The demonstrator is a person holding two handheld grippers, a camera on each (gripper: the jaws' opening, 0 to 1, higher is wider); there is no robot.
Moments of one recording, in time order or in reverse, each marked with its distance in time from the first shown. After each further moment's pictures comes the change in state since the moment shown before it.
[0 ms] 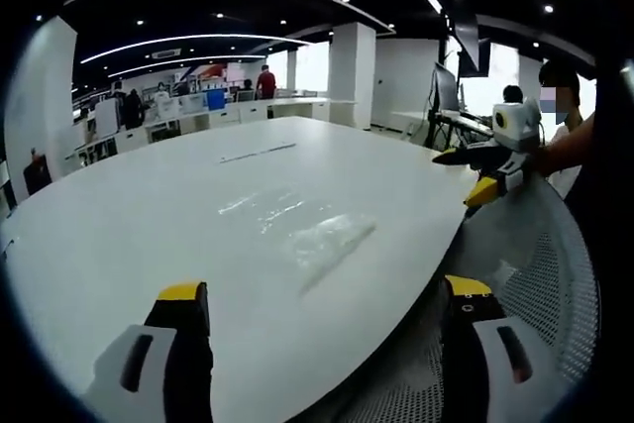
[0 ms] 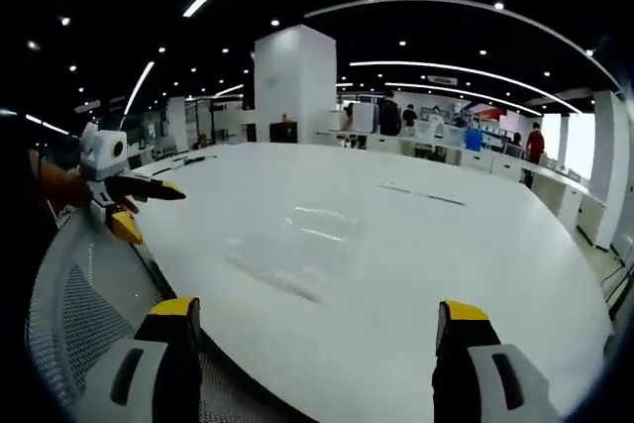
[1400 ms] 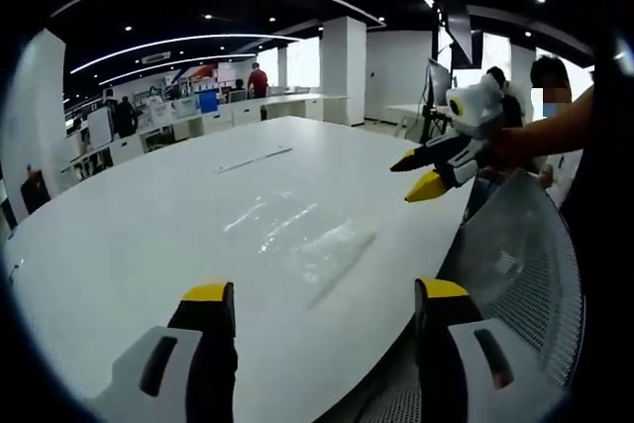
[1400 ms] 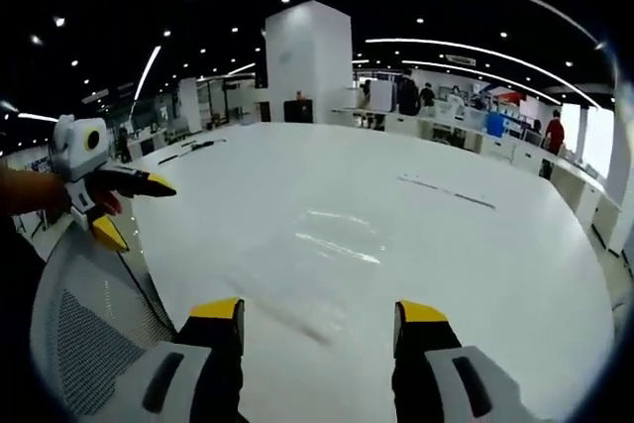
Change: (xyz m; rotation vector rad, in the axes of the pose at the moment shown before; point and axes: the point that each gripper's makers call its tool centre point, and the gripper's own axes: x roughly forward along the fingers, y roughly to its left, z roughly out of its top) left arm -0.007 0.008 0.025 0.052 0.020 -0.008; right arm 0.051 0.006 0.034 -0.017 0.089 0.083
